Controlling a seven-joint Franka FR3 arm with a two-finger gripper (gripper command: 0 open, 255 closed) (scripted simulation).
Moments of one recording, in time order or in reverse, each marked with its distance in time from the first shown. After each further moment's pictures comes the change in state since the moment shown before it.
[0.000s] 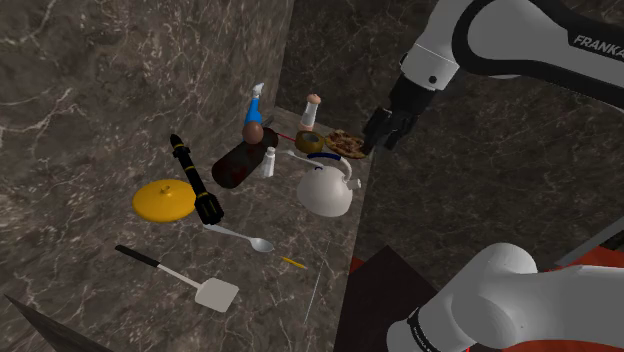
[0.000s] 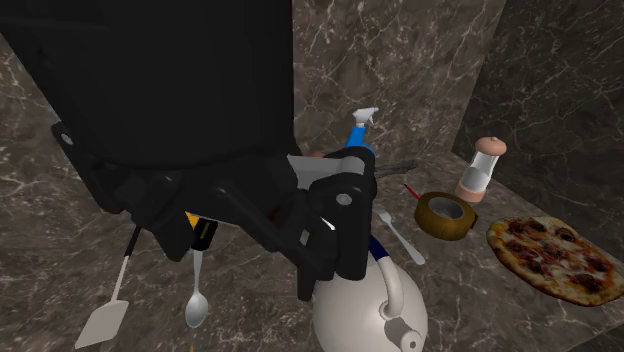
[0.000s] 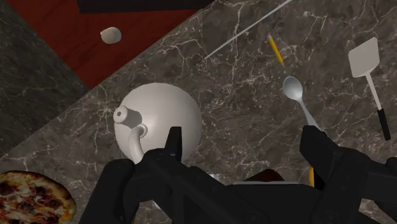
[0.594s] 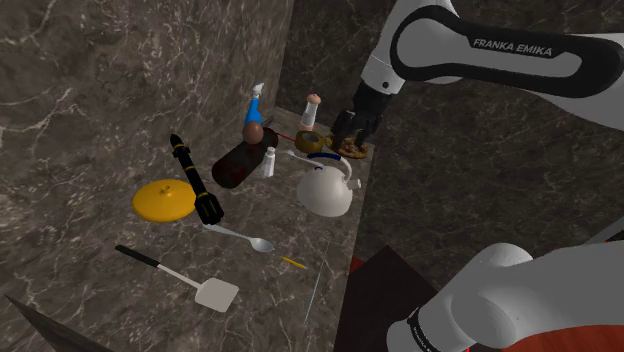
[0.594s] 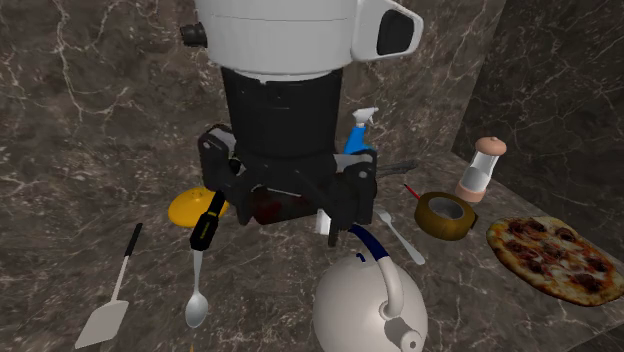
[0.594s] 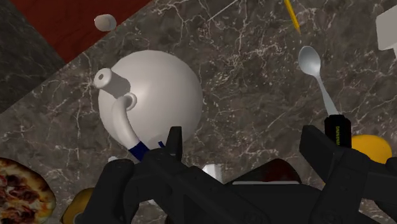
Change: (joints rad) arm -0.007 0.247 -0.006 0.063 -0.007 0.167 -0.038
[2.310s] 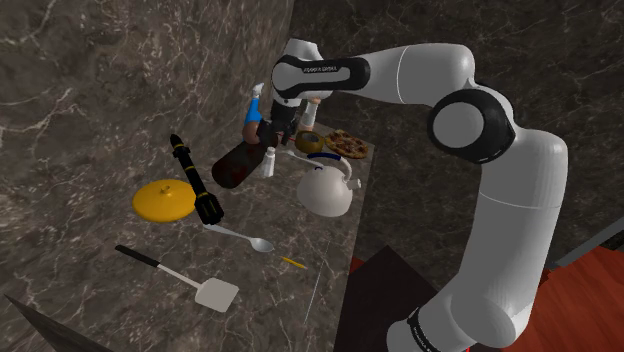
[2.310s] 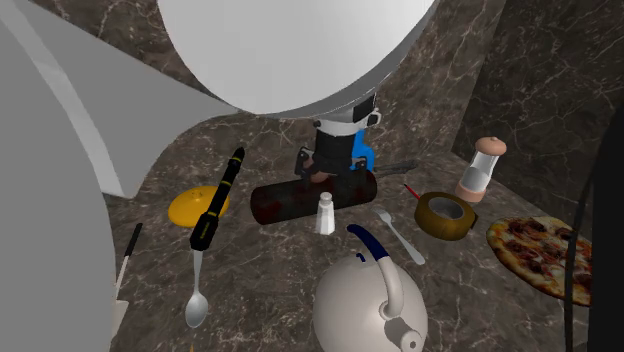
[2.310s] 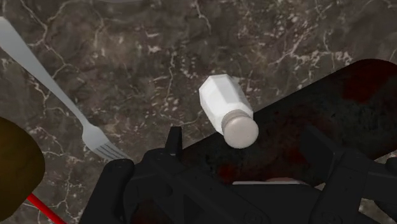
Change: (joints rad) arm 0.003 0.959 0.002 0.723 -0.032 0.184 -0.067
